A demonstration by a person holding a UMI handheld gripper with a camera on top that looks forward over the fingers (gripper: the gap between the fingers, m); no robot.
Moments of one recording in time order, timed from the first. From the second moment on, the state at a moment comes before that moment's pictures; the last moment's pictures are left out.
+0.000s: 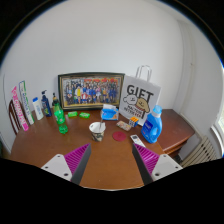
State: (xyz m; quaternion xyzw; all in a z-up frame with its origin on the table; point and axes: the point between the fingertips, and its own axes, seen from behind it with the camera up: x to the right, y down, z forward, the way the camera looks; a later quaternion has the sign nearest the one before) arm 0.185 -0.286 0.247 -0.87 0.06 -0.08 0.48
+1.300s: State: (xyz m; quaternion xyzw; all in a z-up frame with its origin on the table) arm -0.085 0.090 0.089 -0.79 0.01 -0.02 0.61
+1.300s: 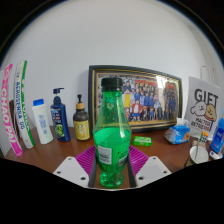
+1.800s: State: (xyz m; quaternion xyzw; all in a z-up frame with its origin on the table) arm -0.087 0.081 0.170 -0.75 0.14 0.18 0.63
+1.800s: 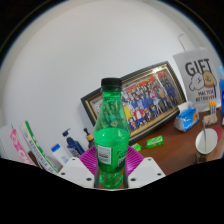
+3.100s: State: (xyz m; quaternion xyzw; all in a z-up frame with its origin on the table) arm 0.093 0.030 0.267 -0.66 0.32 0.40 0.55
